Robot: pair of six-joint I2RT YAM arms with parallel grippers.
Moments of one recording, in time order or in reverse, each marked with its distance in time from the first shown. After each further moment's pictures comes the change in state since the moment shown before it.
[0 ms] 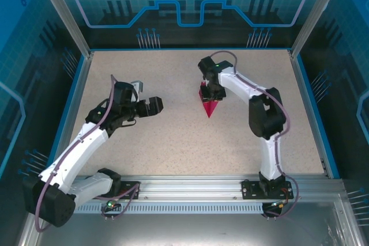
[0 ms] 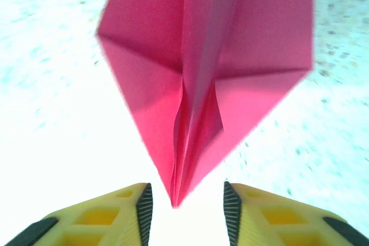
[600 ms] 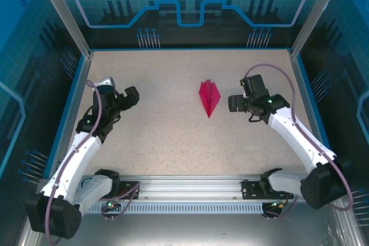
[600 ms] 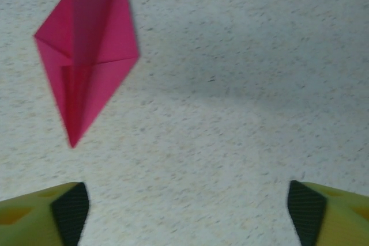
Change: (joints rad) left arm 0.189 -0.132 -0.171 0.234 -0.340 0.010; right arm -0.156 -0.857 -0.764 0.372 0.193 -0.140
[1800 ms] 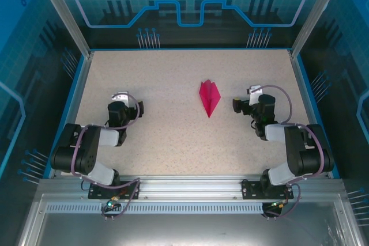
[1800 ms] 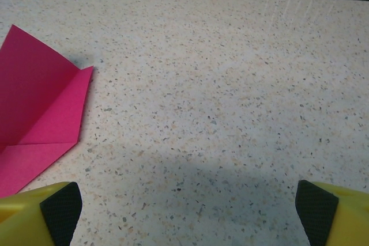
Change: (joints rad) left arm 0.087 0.600 -0.384 1.098 0.043 0.415; right arm -0.272 0.320 -0.531 1.331 -0.301 -0.283
